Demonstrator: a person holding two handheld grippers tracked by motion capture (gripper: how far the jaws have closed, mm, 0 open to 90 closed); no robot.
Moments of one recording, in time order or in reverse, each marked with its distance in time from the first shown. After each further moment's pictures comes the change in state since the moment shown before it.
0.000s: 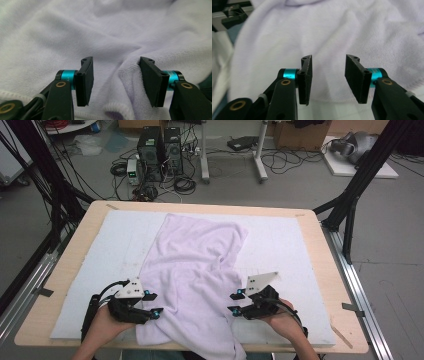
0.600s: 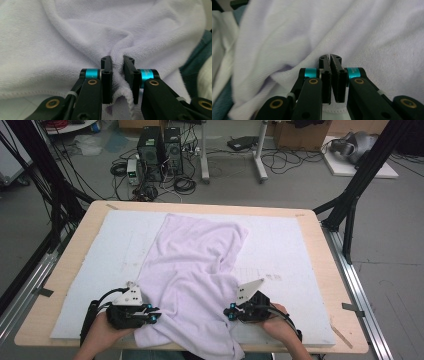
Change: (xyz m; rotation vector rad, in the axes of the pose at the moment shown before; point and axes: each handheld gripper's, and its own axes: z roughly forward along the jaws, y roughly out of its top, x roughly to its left) left arm -0.017 -0.013 -0.013 -0.002 -0.091 0.019; right arm 0.011 -0.007 0.022 0.087 0.078 -0.061
